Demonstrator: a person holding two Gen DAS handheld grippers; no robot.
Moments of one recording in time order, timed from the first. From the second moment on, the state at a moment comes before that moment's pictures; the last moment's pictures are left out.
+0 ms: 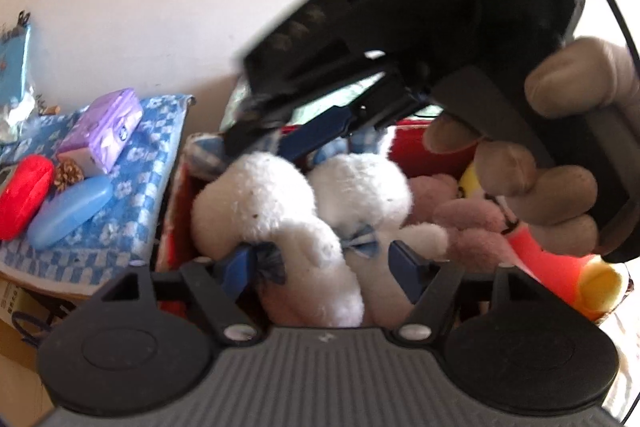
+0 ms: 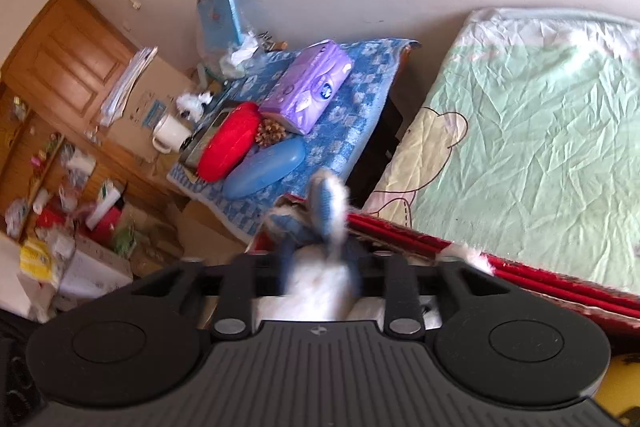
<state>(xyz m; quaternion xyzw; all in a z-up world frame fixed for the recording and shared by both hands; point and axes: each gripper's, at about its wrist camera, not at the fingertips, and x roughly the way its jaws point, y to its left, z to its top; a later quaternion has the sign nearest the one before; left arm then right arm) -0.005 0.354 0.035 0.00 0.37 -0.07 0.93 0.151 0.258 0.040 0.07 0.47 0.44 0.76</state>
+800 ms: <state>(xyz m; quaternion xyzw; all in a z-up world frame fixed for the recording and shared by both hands) -0.010 0.370 0.036 0.03 0.37 -0.05 0.93 0.127 0.253 0.038 0.10 0.43 0.41 0.80</state>
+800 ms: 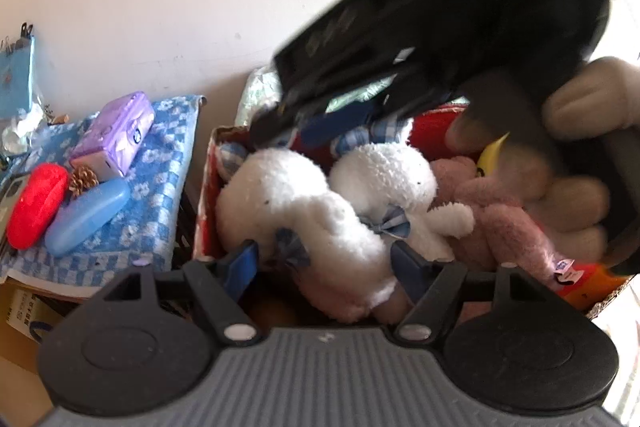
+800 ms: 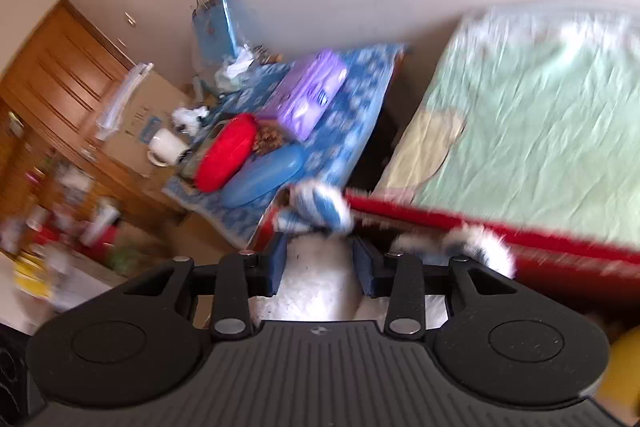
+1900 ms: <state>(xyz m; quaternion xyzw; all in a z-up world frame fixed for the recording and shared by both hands) -0.014 0.382 0.040 0.01 0.37 -0.10 0.92 0.082 0.216 0.021 0.13 0.48 0.37 0.78</state>
